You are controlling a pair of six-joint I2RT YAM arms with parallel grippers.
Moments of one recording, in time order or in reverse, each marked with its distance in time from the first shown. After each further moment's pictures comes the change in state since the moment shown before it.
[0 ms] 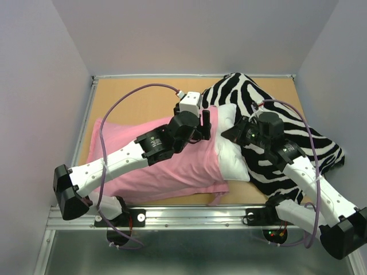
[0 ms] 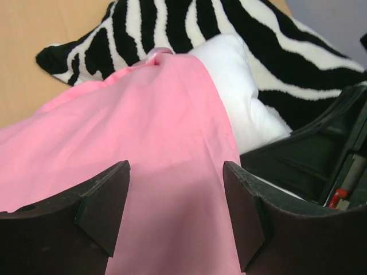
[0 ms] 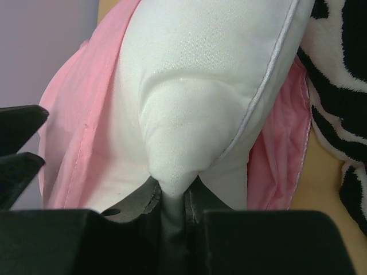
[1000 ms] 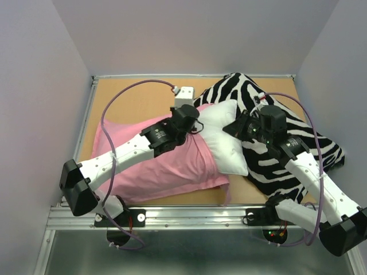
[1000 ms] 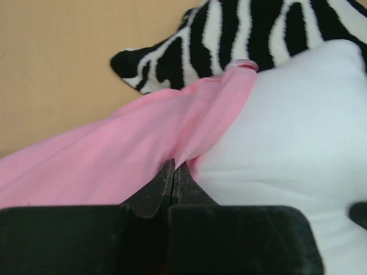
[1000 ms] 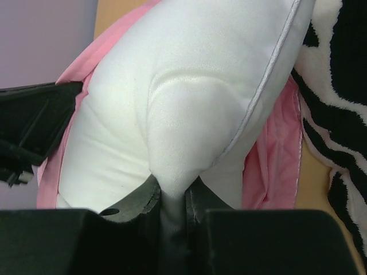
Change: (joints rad) left arm 0.080 0.120 0.037 -0.032 -0.122 0.056; right arm 0.001 0.032 0.127 -0.108 0.036 -0.054
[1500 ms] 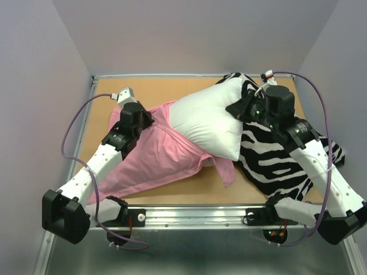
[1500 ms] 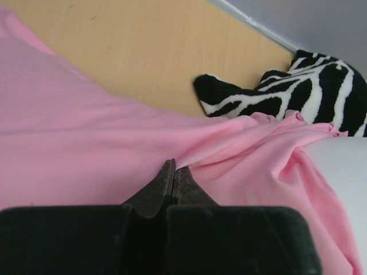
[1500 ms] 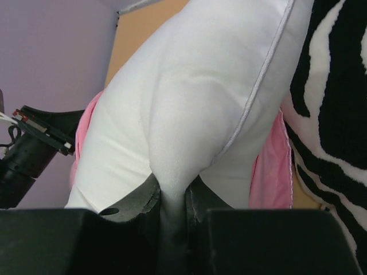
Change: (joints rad) left arm 0.521 -0.288 -0.396 0.182 0.273 -0.192; right arm 0.018 0.083 0.304 -0.134 0.136 -0.046
